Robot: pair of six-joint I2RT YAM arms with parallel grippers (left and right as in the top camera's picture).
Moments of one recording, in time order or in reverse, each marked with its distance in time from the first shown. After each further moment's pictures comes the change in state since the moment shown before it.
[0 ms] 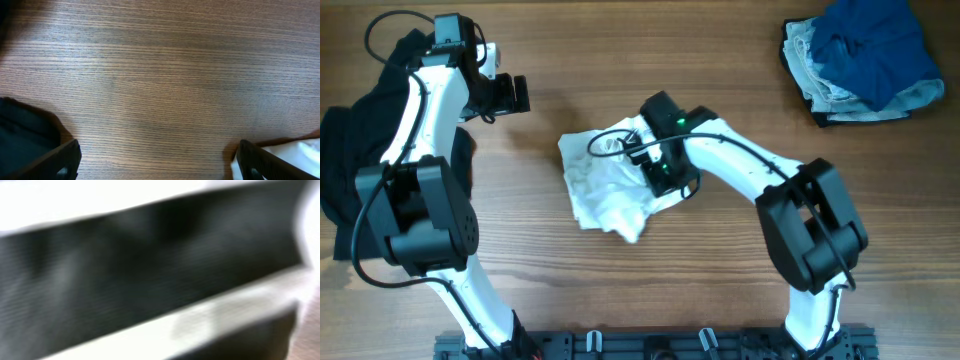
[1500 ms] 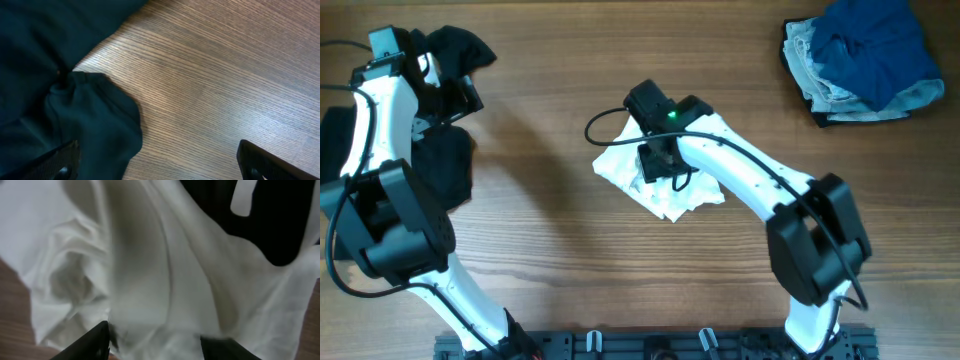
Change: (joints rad) left arm 0.200 0.000 0.000 0.000 0.019 -0.117; right arm 0.088 -0.042 0.137 -0.157 0.256 0.259
